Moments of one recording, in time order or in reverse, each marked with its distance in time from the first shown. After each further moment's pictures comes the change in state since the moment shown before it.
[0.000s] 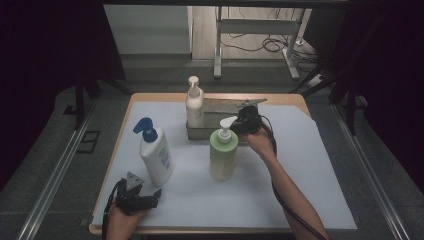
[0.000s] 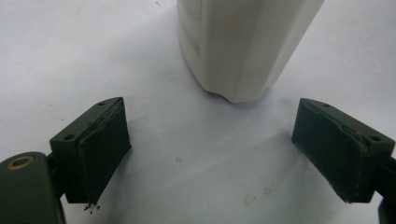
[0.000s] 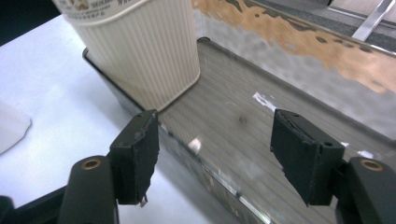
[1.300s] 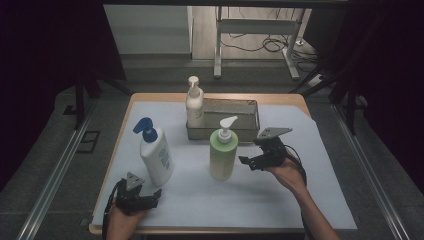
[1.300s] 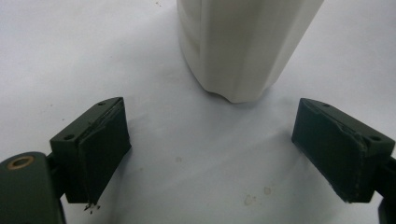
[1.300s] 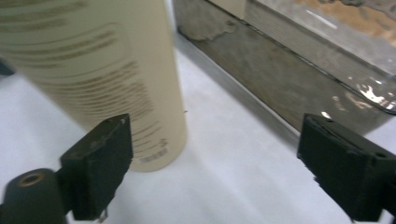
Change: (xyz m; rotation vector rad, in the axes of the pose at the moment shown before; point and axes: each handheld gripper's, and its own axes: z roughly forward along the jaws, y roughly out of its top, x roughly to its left) left arm 0.000 0.000 0.000 -0.001 0.002 0.000; right arm 0.033 -0.071 -0.084 0.011 0.072 -0.140
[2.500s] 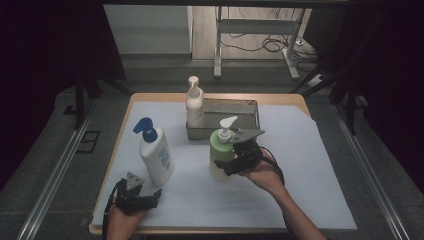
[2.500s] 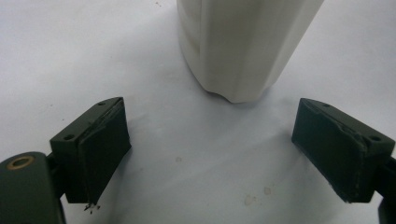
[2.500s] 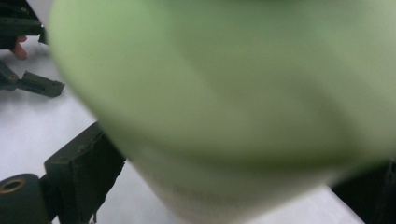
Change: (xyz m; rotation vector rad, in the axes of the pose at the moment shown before) left arm 0.000 0.000 0.000 0.000 0.000 0.004; right arm 0.055 0.037 0.033 -0.028 0.042 -0.093
